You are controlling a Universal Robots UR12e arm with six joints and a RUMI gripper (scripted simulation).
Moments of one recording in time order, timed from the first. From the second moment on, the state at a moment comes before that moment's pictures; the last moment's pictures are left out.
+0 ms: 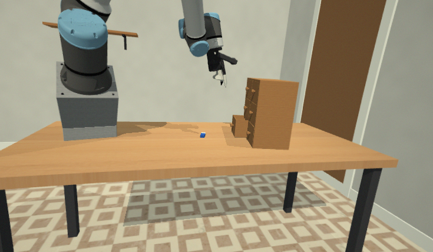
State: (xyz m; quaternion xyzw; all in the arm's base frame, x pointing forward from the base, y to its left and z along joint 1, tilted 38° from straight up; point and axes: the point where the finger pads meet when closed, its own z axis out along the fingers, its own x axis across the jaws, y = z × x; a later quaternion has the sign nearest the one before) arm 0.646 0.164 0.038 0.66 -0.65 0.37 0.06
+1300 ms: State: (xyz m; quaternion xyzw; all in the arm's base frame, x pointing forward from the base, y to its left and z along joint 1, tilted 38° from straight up) arm 0.691 0.140 0.019 0.69 -0.56 0.46 -0.02
